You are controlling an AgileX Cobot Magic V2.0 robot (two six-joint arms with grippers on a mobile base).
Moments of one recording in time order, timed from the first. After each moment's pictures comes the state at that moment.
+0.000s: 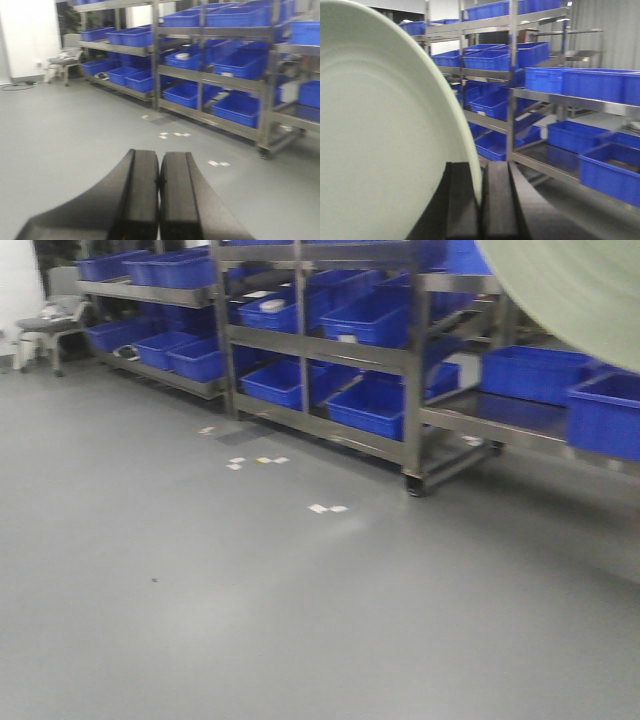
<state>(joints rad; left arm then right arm) 0.02 0.00 0.01 -0.03 0.03 0.03 0.07 0.21 -0.30 -0.16 -0.03 0.19</state>
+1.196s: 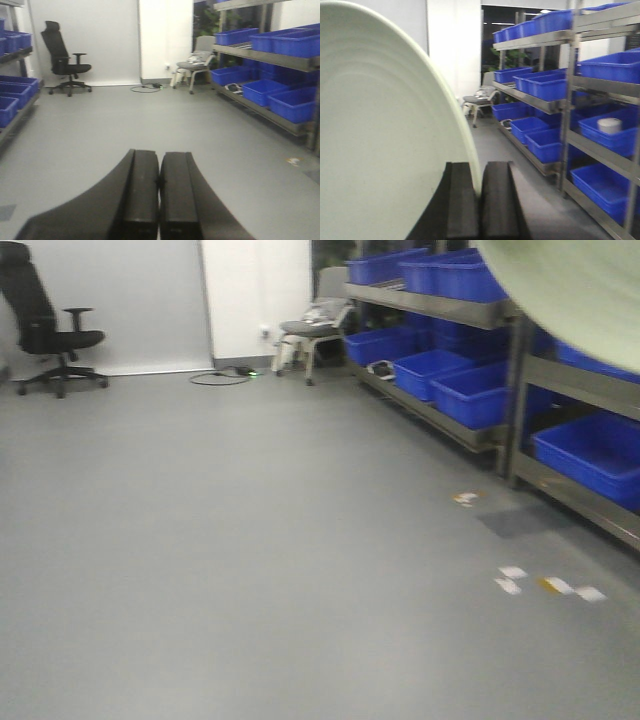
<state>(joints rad) 0.02 0.00 0.01 -0.03 0.03 0.03 0.07 0.21 -0.30 -0.16 -0.03 0.19</state>
